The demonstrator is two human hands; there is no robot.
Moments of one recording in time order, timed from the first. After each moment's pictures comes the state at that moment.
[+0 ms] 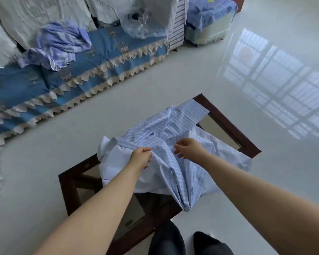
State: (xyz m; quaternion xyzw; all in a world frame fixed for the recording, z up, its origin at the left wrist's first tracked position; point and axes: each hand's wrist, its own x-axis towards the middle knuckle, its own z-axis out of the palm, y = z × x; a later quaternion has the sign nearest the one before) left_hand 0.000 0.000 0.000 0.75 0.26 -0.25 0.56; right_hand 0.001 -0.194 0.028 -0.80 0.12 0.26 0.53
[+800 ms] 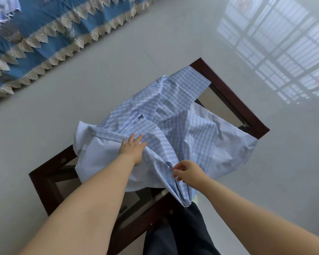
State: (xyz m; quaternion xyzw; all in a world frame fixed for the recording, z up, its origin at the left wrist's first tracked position) left_hand 0.103 0.022 -0.164 0.90 -0.18 -0.39 -0.12; right_hand -0.003 -0.185 -0.125 -0.75 0.22 0.39 0.50
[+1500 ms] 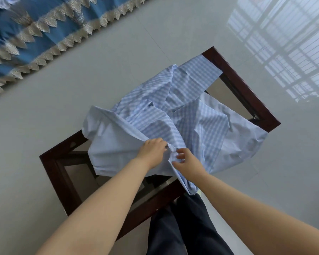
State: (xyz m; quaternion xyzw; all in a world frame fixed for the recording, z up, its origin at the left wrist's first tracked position) left_hand 0.045 0.007 -0.141 0.92 -0.21 -0.31 0.11; right_hand -0.022 -0.142 -0.132 -0.79 0.22 0.35 0.45
